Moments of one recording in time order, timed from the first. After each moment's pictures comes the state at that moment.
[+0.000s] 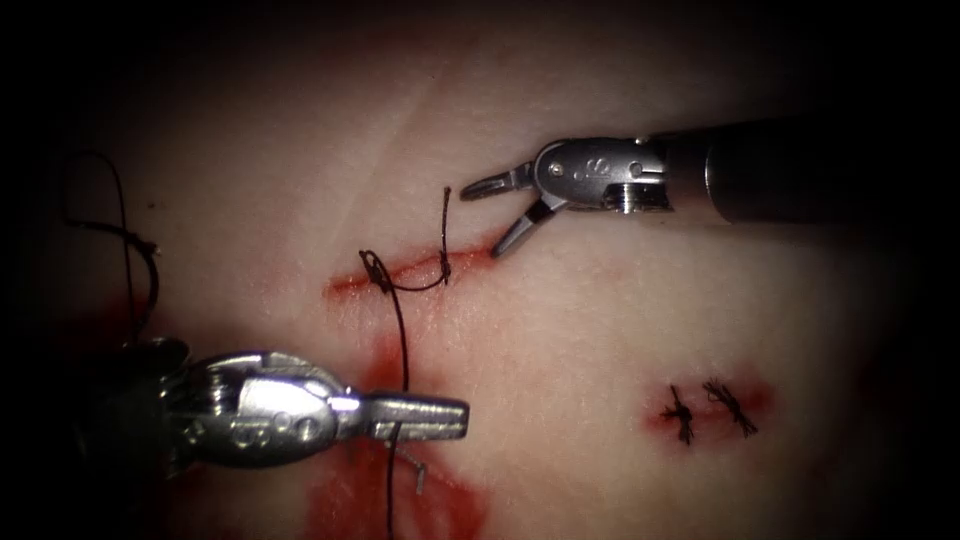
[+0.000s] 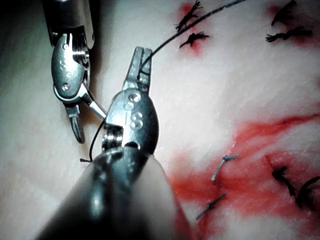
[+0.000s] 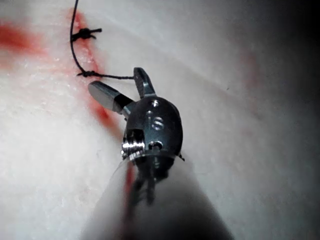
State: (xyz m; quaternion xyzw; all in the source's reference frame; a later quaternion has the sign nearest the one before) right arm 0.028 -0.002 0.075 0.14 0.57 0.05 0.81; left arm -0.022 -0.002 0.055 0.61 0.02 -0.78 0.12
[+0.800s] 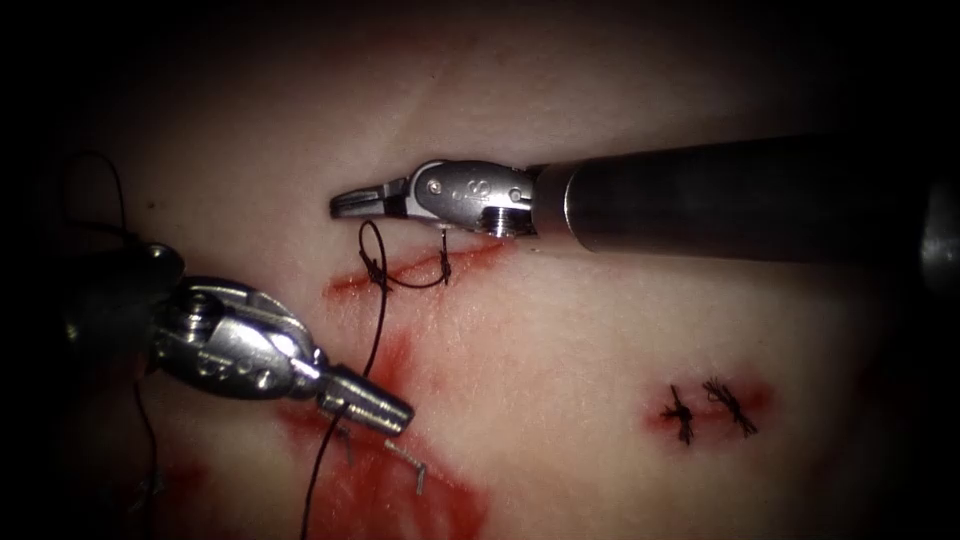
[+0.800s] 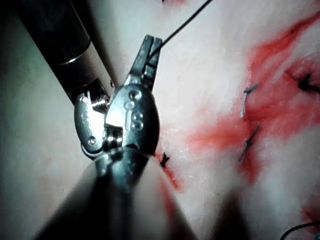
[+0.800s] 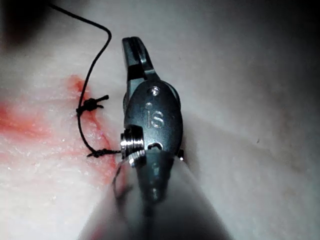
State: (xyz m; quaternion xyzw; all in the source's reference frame) right arm 0.041 -0.003 0.078 0.09 0.67 0.12 0.73; left arm -0.020 -0.002 0.056 0.61 0.14 -0.70 0.35
